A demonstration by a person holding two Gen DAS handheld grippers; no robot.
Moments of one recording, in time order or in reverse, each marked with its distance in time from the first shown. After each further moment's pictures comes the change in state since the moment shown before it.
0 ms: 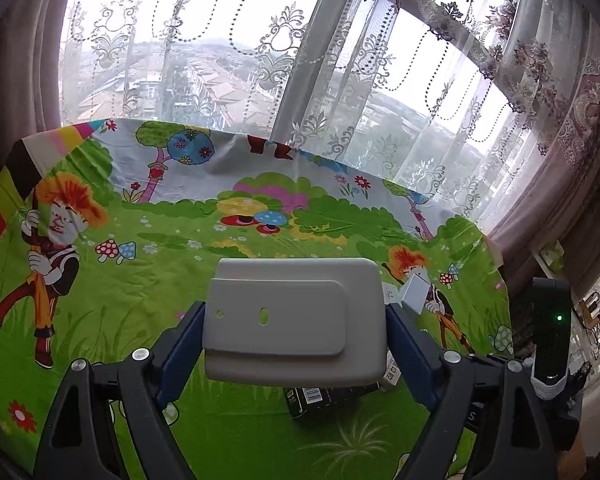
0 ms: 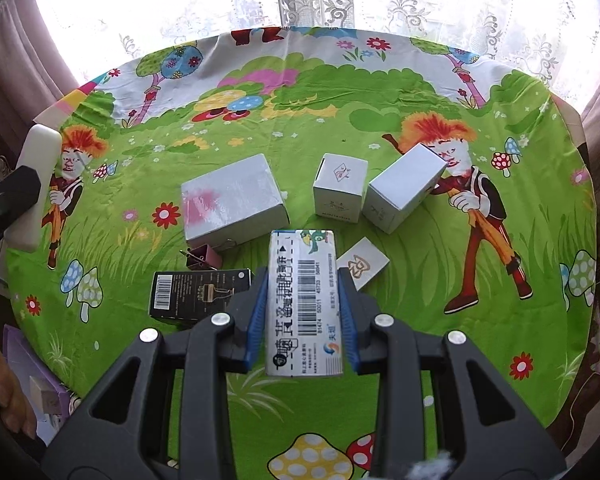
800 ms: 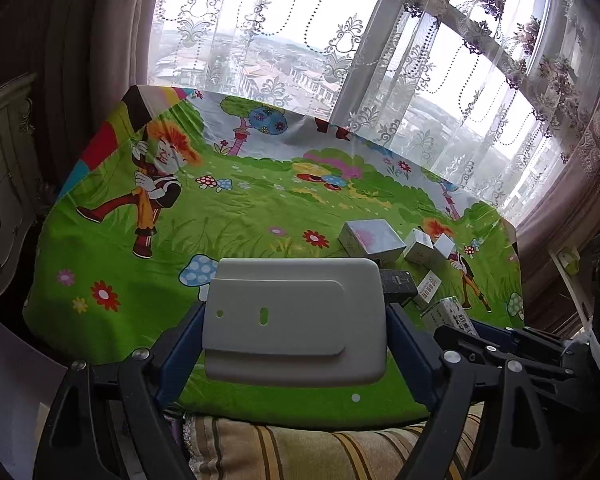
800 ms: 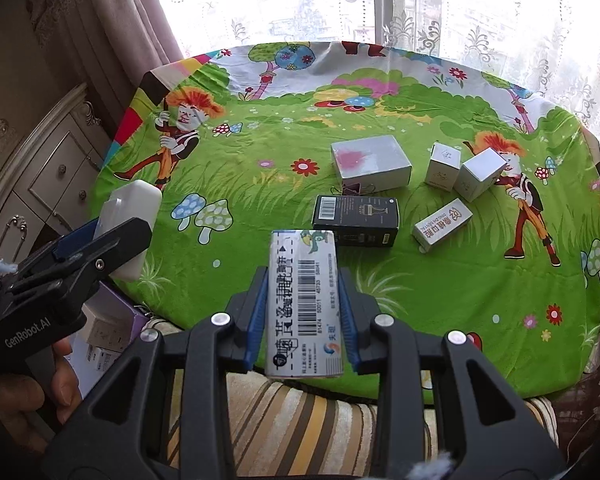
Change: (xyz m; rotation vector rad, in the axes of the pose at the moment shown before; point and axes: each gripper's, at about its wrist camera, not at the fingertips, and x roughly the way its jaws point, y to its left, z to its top) left arm -0.109 0.052 -0.085 -0.101 0.013 0.133; right arm -0.086 0.092 -0.078 -0.176 -0.050 0.169
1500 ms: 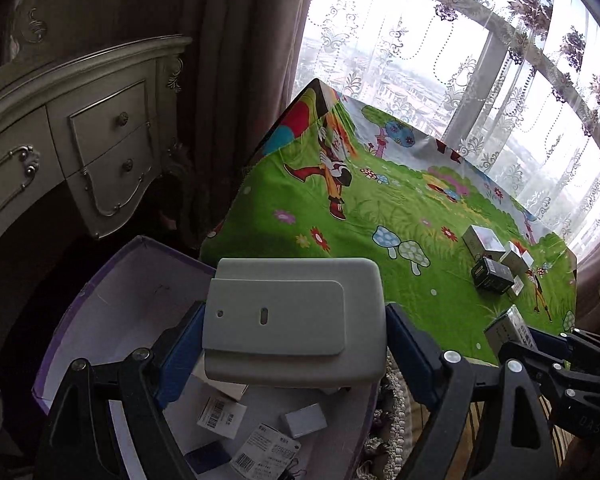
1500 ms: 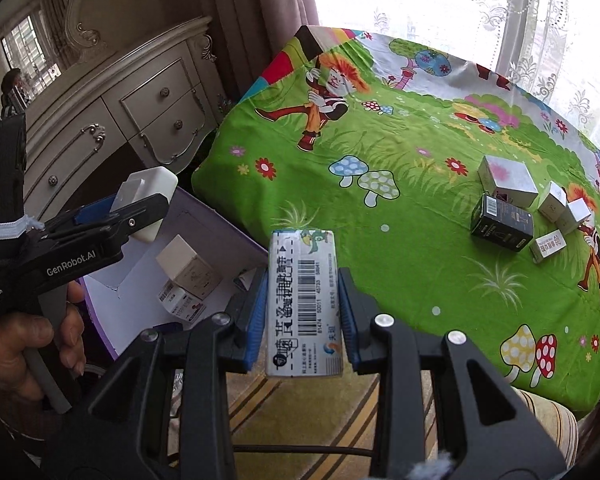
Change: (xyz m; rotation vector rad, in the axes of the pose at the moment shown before) left arm -0.099 0.145 -0.062 -0.179 -0.030 0.259; right arm -0.018 0.148 -0.050 -0.292 0.037 0.182
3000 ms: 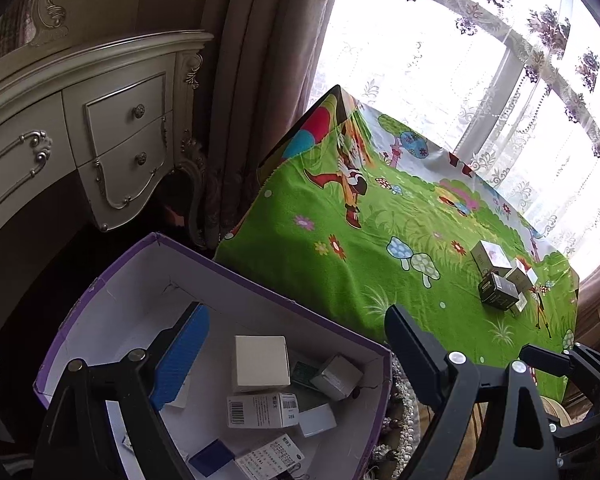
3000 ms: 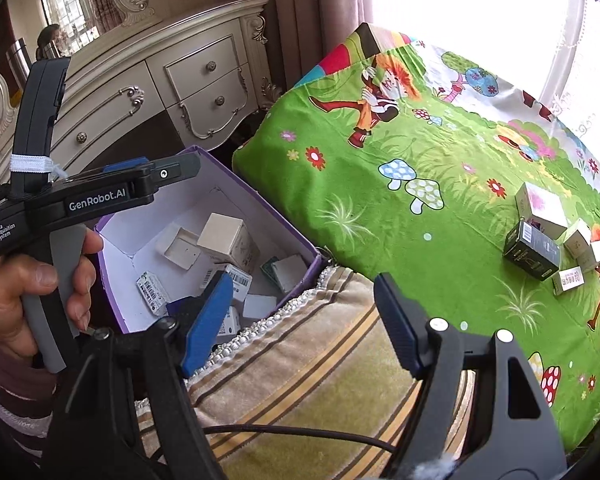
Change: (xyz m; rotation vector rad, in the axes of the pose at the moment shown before) left arm 0.003 0.006 0.005 -0.048 -0.007 -0.002; right arm 0.006 0.019 -0.006 -0.130 0.011 0.056
